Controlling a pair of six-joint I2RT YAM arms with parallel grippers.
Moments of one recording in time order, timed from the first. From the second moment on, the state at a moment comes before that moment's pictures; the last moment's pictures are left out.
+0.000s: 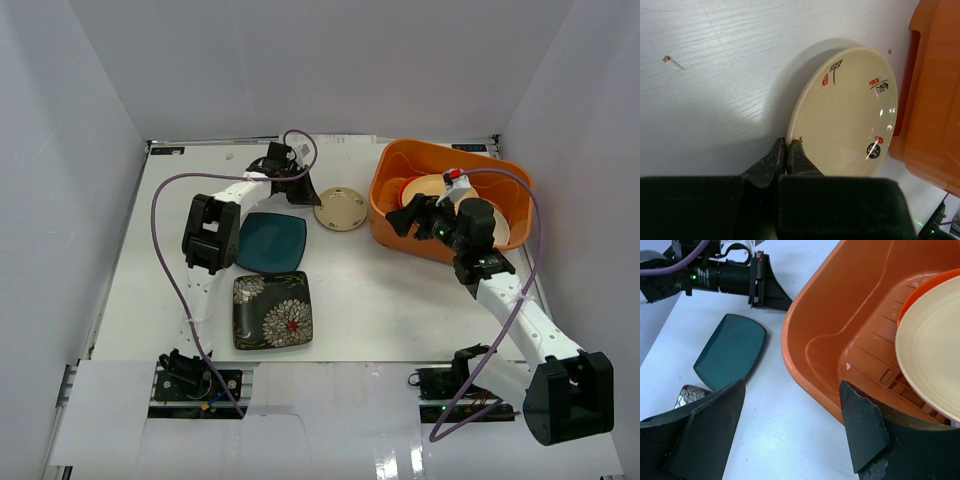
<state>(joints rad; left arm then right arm) -0.35 2.40 1.90 -0.34 0.47 -0.41 0.24 1.04 0.67 0.13 -0.33 0.39</state>
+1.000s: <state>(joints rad) -0.36 1.32 1.09 -0.13 0.30 -0.56 0.49 1.36 0.98 0.18 -0.43 0.40</state>
